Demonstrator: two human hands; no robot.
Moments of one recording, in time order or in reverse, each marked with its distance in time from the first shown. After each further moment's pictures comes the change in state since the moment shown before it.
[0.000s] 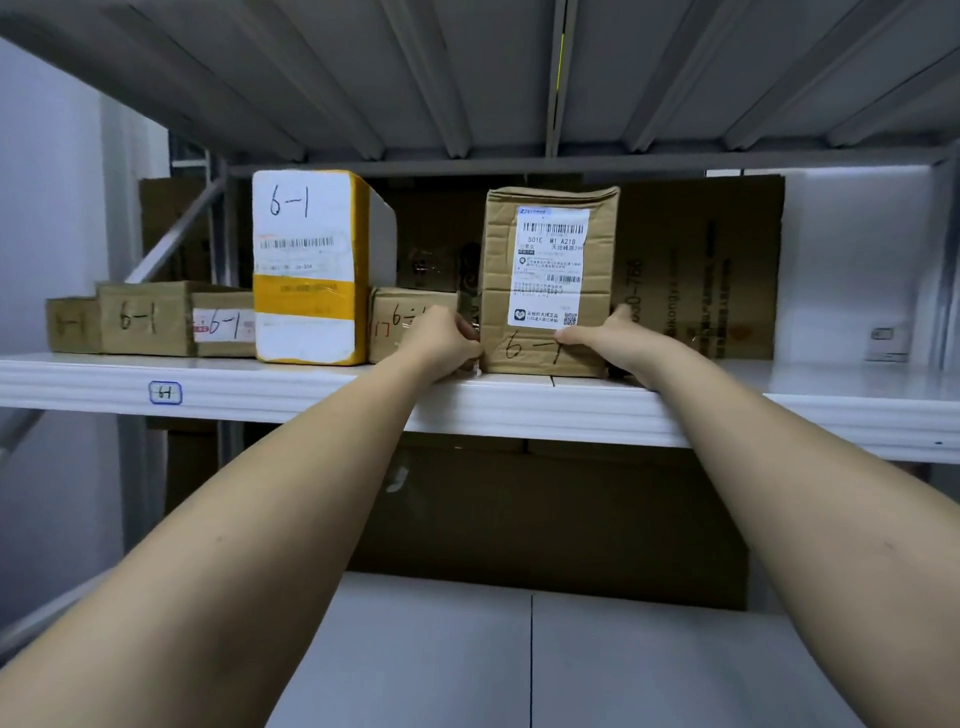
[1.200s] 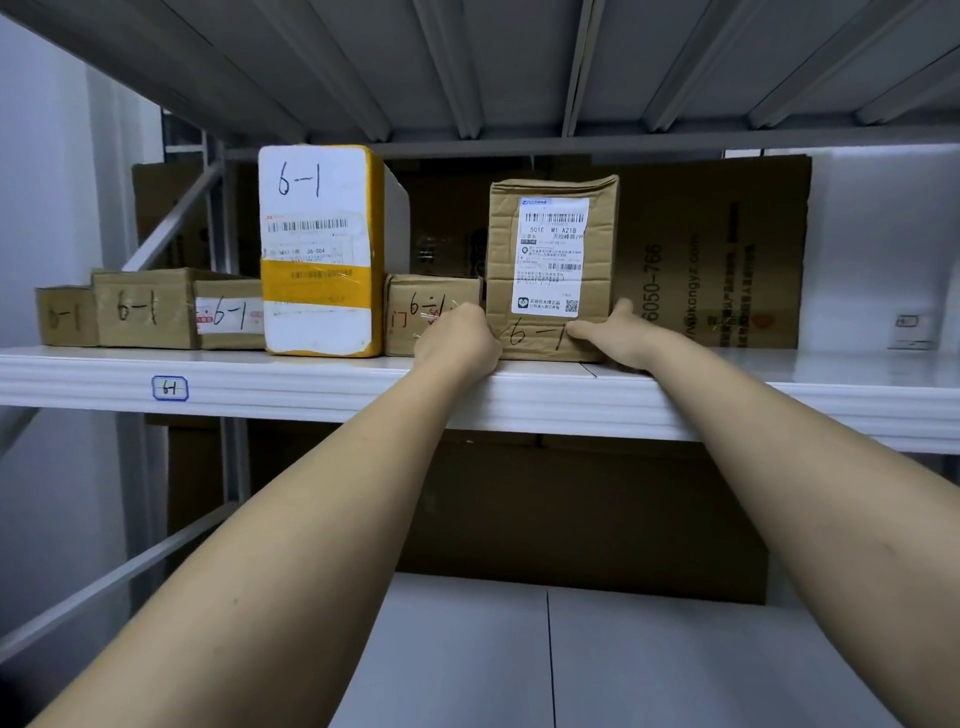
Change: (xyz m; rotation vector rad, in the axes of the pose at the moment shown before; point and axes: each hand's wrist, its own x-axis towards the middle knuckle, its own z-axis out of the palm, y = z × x) left_hand 0.021 -0.023 0.015 0.323 0.087 0.027; right_hand 0.026 -0.004 0.033 -0.189 0.039 -0.010
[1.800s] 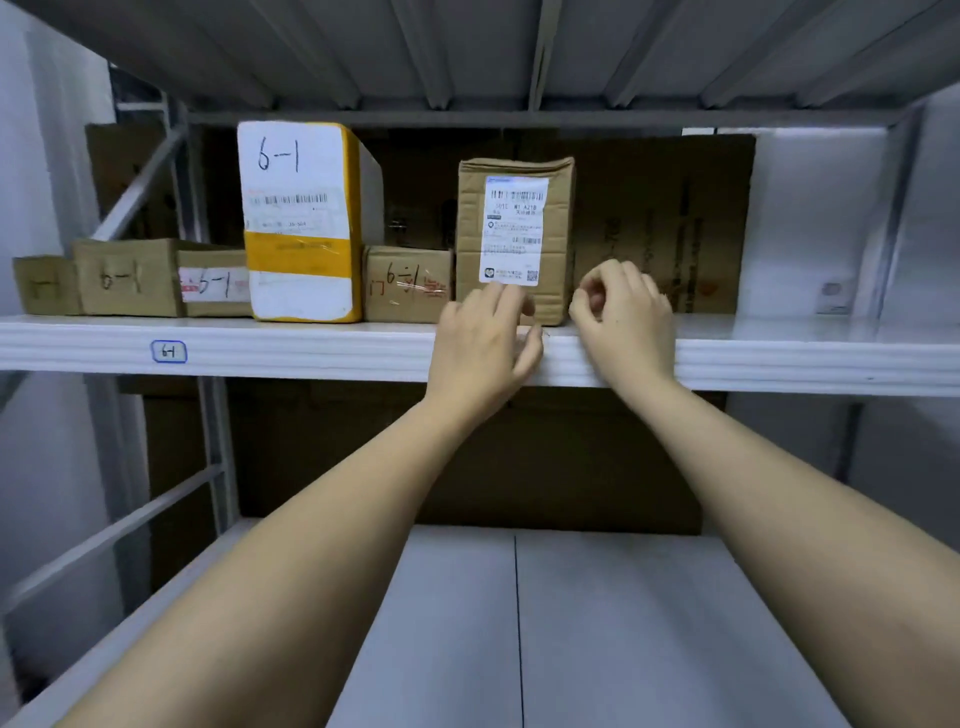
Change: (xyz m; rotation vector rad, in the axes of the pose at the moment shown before) left_hand -0.097 0.029 0.007 0.028 0.515 0.619; right_hand -0.106 0.020 -0.003 -0.265 0.719 -0.535
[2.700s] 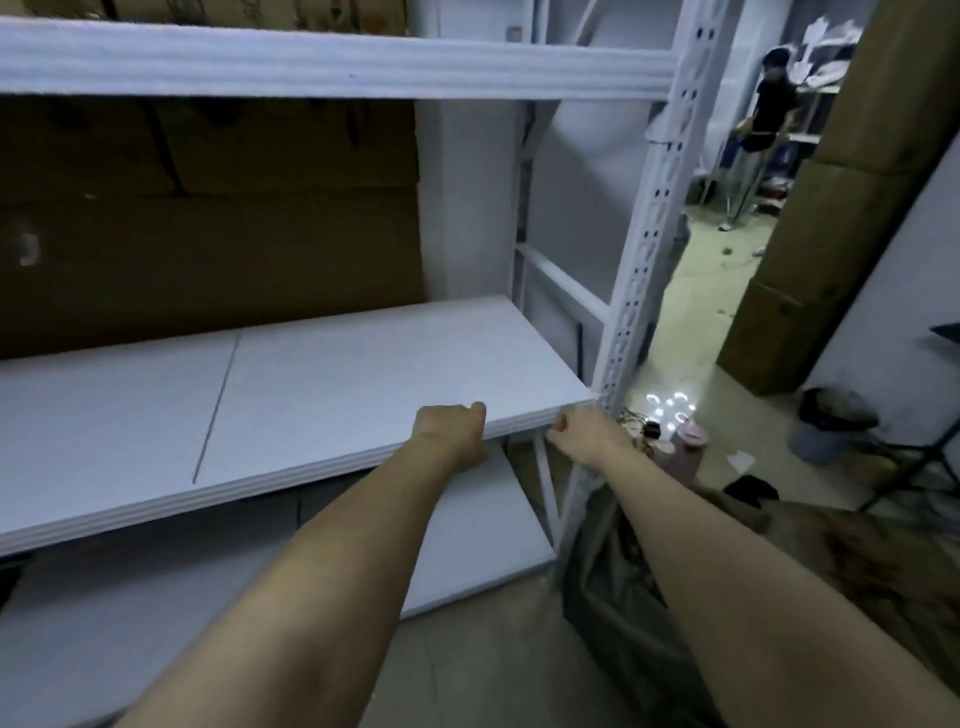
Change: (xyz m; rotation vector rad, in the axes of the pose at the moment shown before) left_hand -0.198 0.469 0.097 -0.085 -1.400 0.073; right_hand -0.354 0.338 -0.299 -0.348 -1.131 0.775
